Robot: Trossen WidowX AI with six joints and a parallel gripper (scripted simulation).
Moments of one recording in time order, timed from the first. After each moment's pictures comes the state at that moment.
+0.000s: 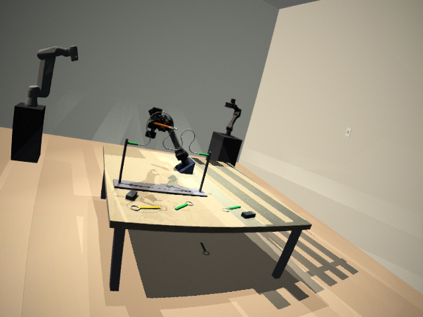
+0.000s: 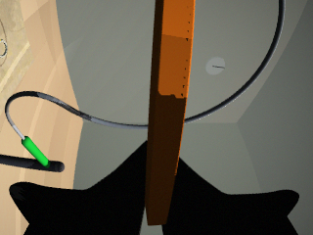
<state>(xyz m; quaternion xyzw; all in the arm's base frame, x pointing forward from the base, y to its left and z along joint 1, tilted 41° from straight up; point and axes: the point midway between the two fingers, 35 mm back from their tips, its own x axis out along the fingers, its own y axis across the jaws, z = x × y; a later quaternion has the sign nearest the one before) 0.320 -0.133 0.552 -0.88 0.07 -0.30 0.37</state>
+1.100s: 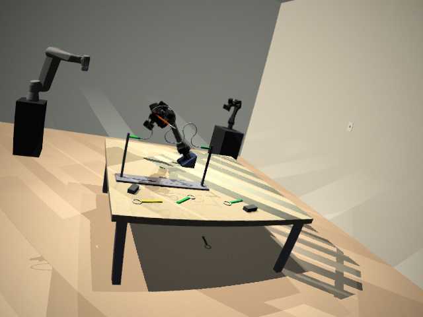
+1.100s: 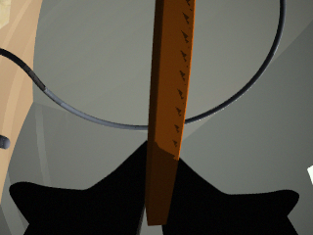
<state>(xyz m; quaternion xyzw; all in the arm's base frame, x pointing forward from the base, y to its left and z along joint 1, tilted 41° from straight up) 0.320 -0.120 0.561 -0.94 0.02 -0.30 0.18</state>
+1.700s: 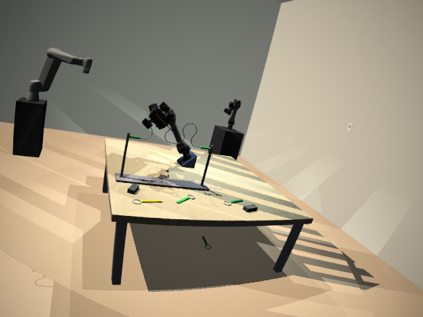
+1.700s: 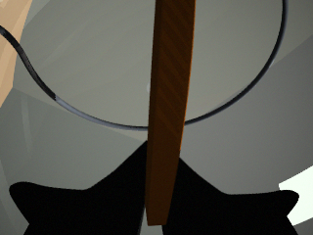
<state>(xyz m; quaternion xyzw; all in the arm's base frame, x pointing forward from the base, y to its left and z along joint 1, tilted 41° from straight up) 0.321 -0.114 0.563 -0.95 0.00 -0.29 0.09</state>
